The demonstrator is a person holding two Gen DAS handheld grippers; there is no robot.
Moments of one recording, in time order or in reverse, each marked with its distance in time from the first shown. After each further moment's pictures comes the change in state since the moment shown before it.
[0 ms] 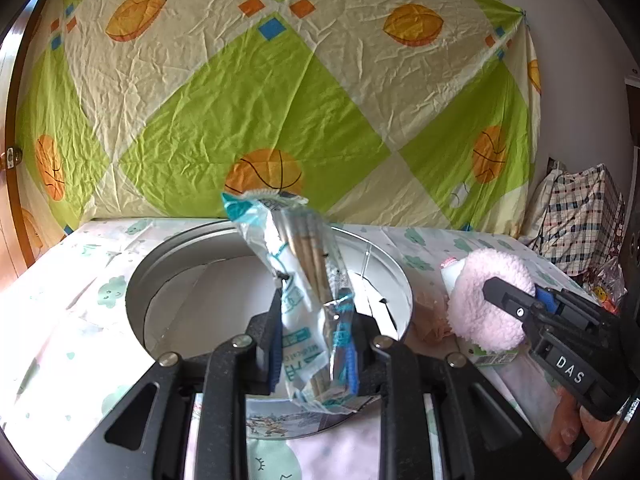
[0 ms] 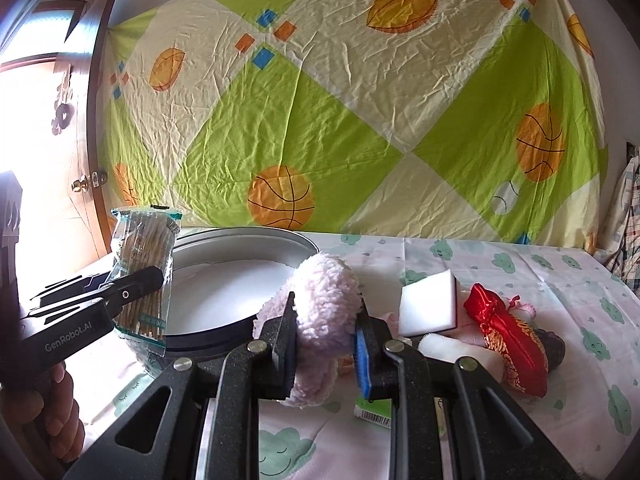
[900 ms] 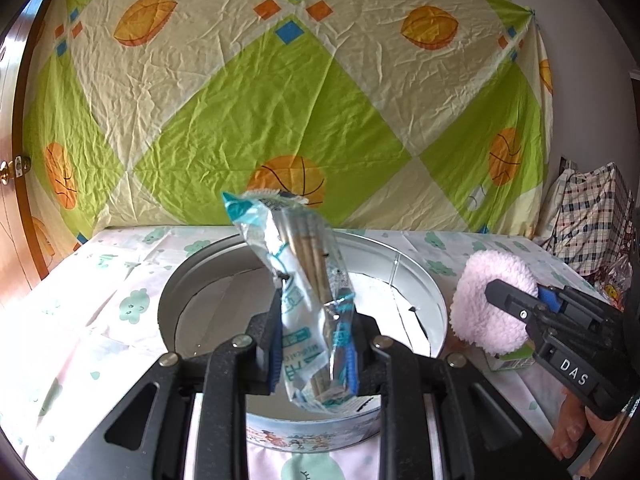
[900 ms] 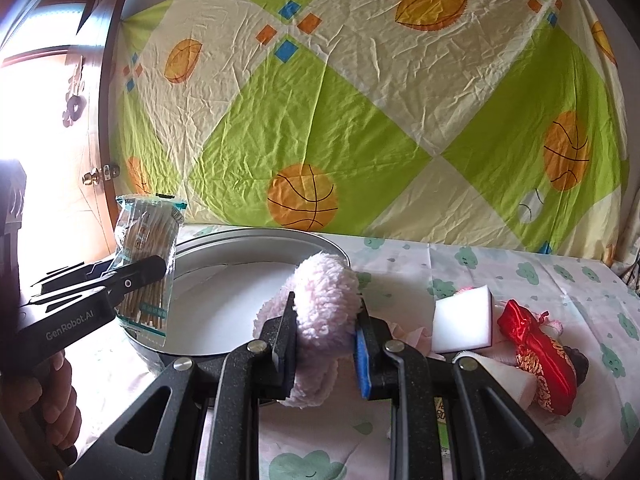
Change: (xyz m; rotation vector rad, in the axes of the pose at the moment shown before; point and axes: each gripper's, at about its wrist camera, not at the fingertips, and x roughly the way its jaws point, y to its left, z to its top) left arm 0.003 0.024 0.013 0.010 0.005 0.039; right arm 0.019 0.019 0.012 -0.027 0.013 0.048
